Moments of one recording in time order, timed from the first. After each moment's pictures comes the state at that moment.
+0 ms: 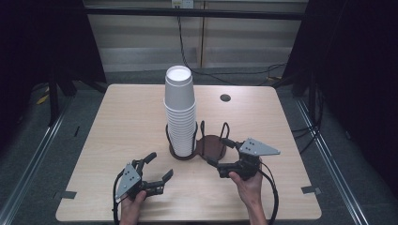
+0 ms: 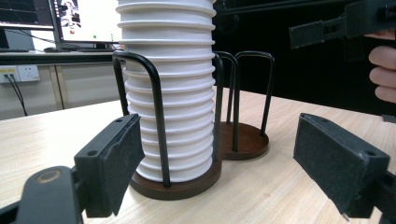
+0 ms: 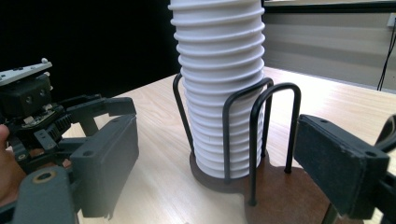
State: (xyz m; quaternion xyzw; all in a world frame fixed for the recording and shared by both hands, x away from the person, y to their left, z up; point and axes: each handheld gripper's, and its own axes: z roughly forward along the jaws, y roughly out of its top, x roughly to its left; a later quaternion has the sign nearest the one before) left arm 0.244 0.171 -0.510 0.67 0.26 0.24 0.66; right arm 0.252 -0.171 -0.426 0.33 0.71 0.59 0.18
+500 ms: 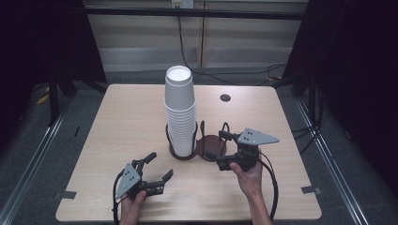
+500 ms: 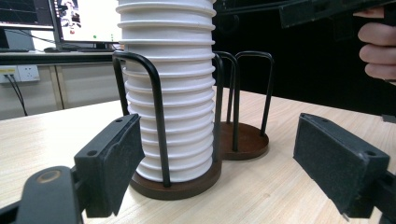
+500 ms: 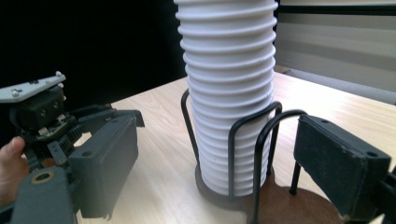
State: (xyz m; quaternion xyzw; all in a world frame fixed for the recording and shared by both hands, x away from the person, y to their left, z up) left arm 0.244 0.171 -0.510 0.67 0.26 0.24 0.66; right arm 0.268 -0.169 -0.403 0.30 0.73 0.60 0.16
